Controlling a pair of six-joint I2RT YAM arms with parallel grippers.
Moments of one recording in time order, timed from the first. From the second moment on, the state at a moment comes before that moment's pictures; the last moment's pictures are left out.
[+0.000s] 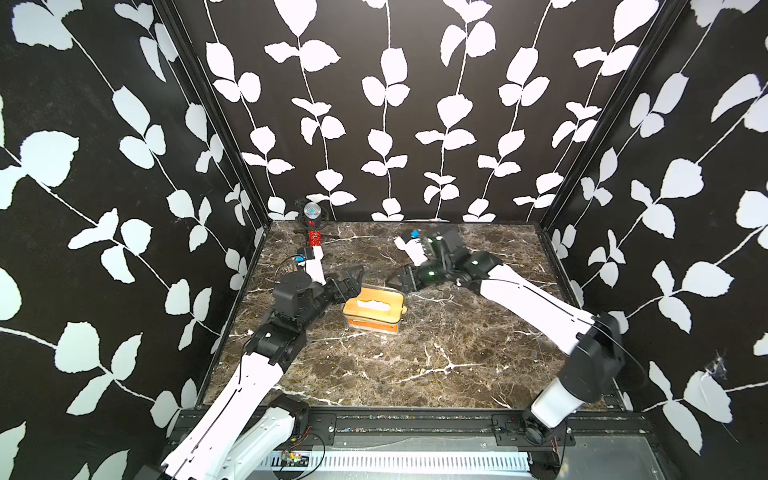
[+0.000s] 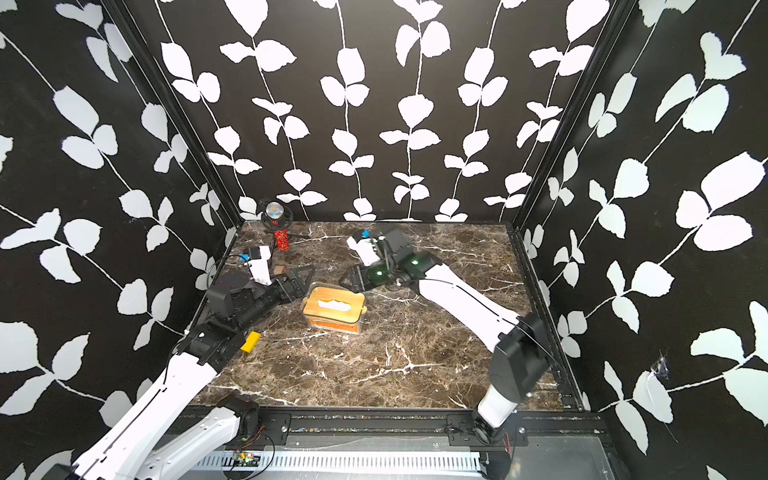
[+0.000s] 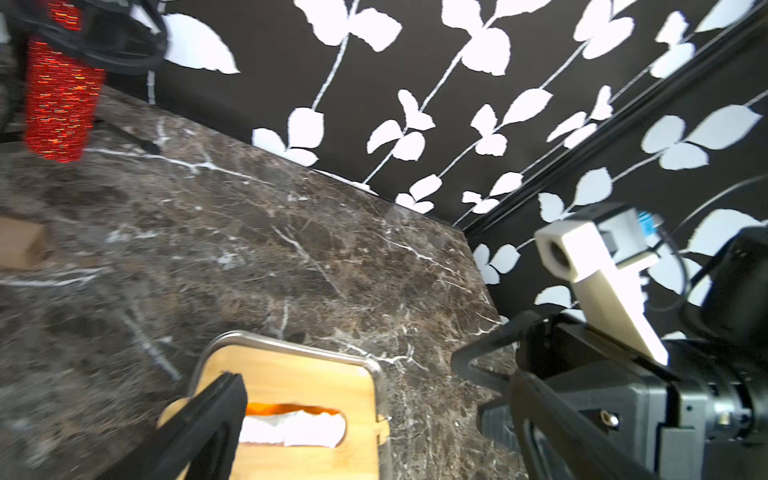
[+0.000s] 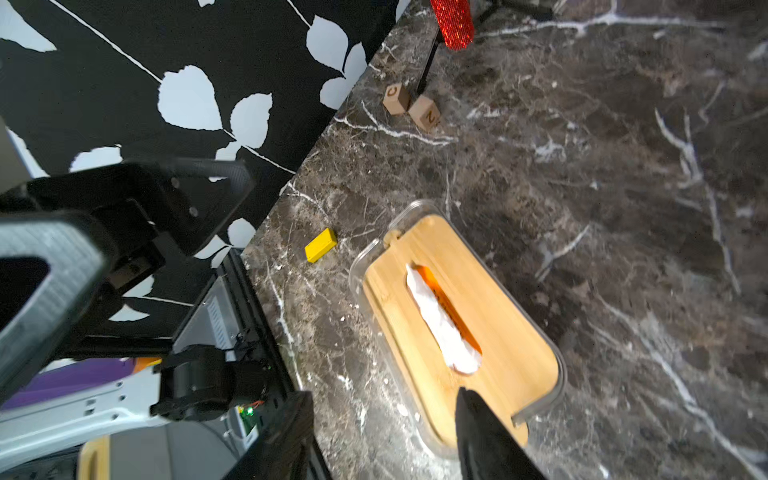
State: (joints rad) left arm -0.39 0.80 0.75 -0.22 0.14 -0.63; right arm 0.75 1.71 1.58 -0.61 -0.50 0.24
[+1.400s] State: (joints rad) left arm -0.34 0.68 0.62 -0.27 0.06 -0.63; right arm 0.94 2.05 1.73 -0.76 -0.10 -0.05
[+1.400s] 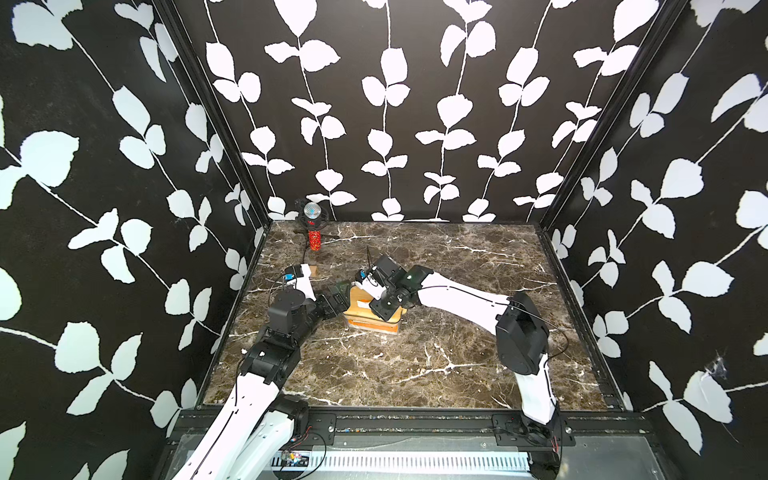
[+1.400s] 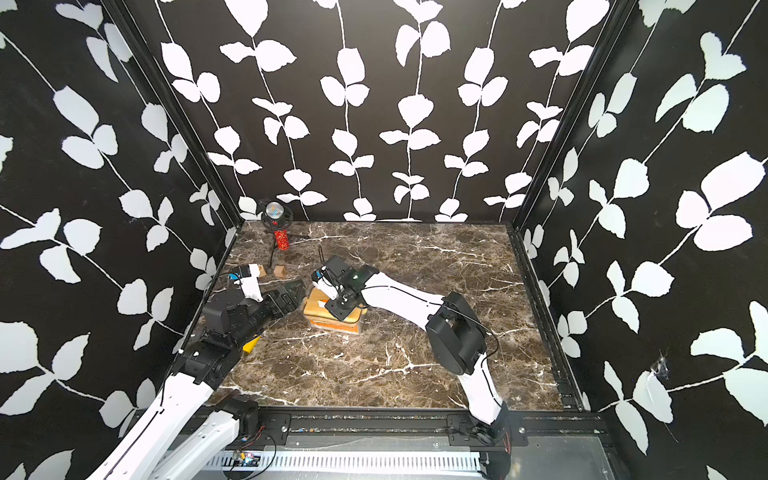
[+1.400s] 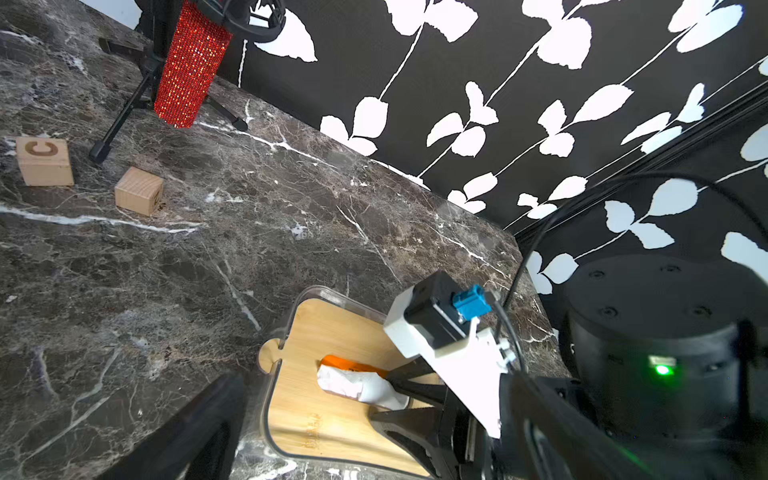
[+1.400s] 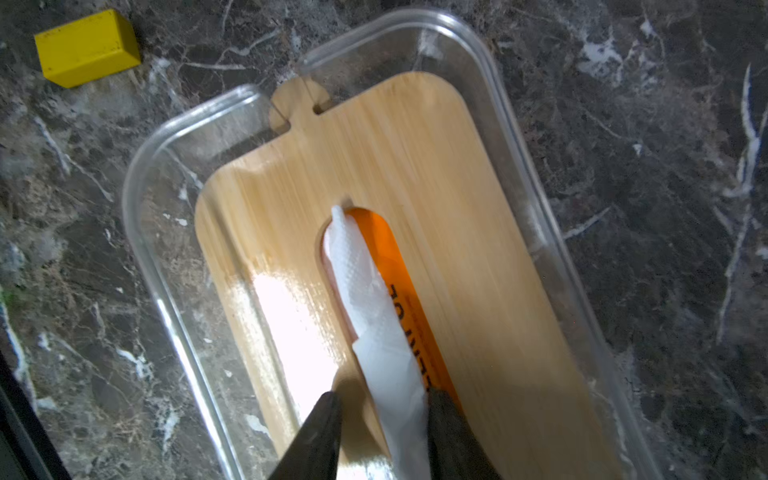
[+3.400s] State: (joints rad) left arm -0.34 0.72 0.53 -0.13 0.20 -0.64; right arm 0.71 2.08 1.79 -0.69 -0.62 0.27
